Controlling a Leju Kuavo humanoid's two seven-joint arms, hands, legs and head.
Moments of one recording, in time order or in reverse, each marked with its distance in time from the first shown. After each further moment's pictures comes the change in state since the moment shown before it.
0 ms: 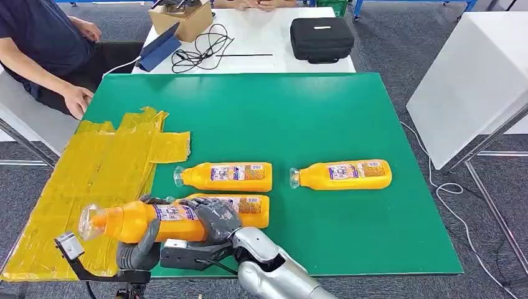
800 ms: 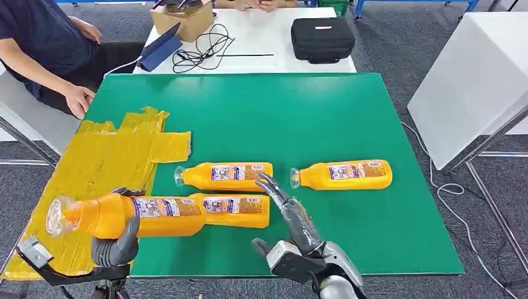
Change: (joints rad) left arm -0.021 -0.047 0.186 -0.042 -0.116 -0.172 -0.046; right arm 0.418 -0.310 -0.461 -0.749 -0.238 0.143 -0.313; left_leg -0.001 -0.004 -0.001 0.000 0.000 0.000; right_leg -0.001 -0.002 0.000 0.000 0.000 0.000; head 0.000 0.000
